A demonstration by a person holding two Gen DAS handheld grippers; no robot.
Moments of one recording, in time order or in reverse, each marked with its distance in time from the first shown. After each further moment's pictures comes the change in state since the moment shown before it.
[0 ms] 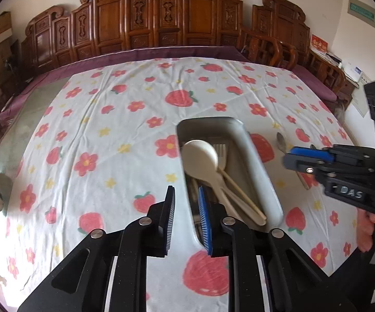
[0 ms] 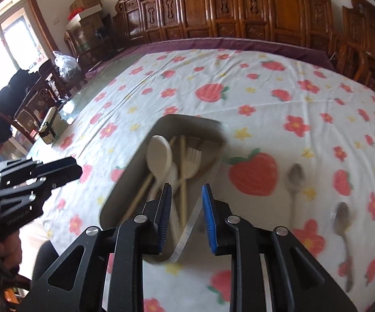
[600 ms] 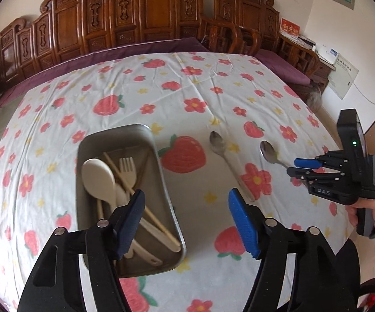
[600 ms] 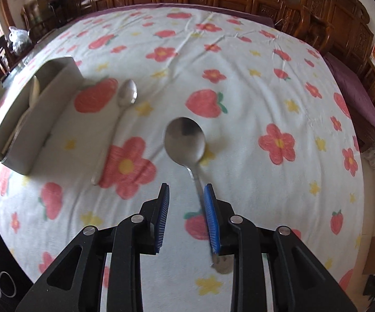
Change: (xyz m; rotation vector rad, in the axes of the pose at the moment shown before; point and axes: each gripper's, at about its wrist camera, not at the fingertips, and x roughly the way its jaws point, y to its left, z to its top) left arm 0.034 -0.119 0.024 0.092 0.040 -0.112; right arm 0.006 -0.175 -0.074 0.004 0.208 -0.240
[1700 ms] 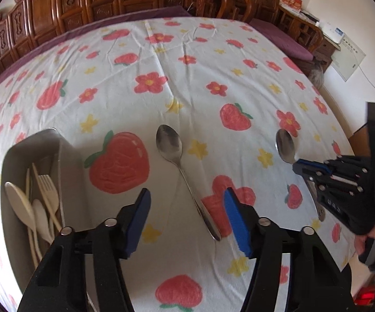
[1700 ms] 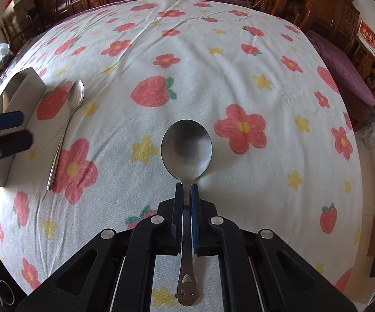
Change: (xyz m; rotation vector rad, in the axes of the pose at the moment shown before) left arm 0.107 -0.065 0.037 -0.002 0.182 -0.020; right arm 0.017 -0.042 -0.004 0.093 0.018 -0.051
